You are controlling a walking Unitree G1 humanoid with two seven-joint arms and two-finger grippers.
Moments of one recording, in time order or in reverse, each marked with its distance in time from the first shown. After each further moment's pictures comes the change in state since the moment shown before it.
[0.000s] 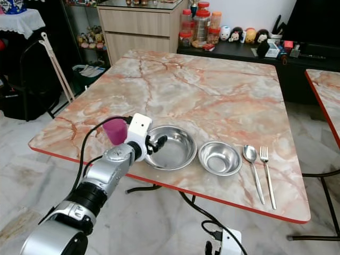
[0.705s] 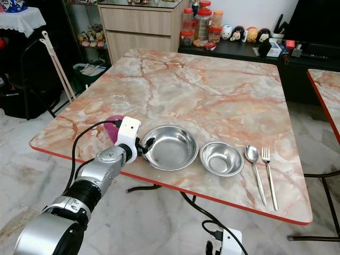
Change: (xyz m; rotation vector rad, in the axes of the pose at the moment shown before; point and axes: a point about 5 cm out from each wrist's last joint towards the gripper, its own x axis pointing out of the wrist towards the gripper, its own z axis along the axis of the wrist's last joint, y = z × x) left arm -0.001 0.017 -0.020 -0.036 0.049 0.046; right arm 0.000 -0.001 0.001 -0.001 -0.002 -0.002
